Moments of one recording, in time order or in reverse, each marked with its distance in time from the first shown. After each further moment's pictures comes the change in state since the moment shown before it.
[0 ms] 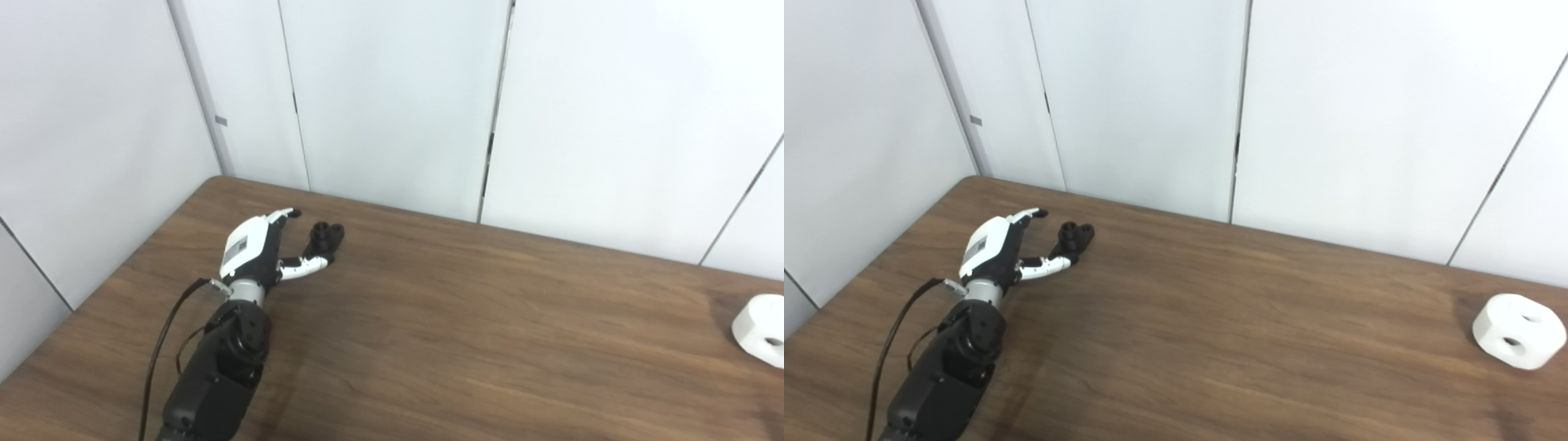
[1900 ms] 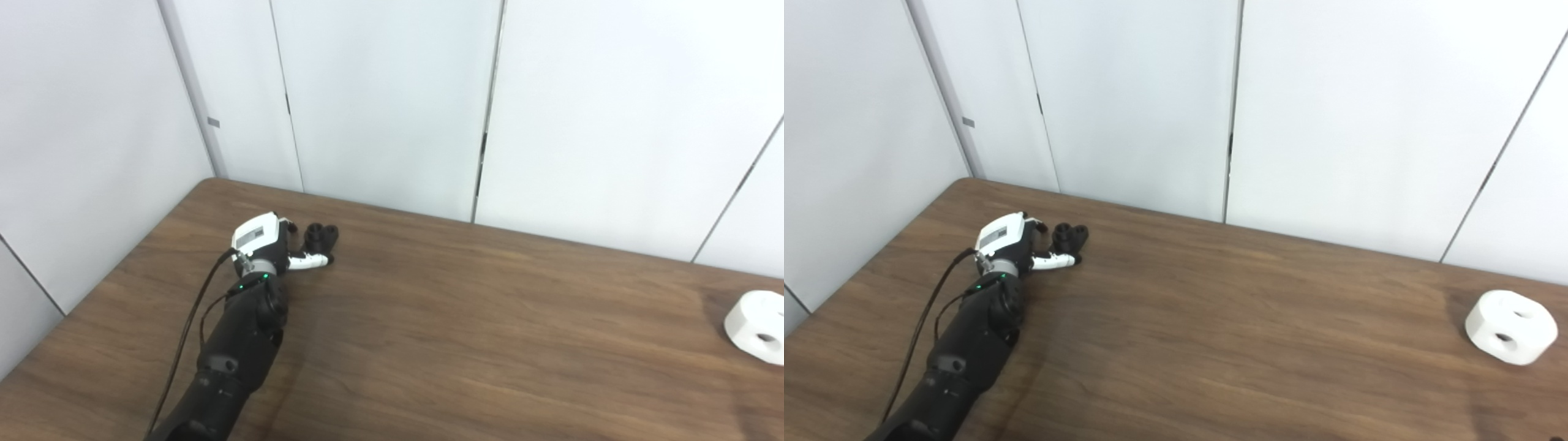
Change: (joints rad) left arm -0.197 -0.022 -0.025 0.316 0.206 0.077 -0.090; right arm 0.044 0.034 0.059 -0.050 -0.060 -0.028 -0.075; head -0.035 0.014
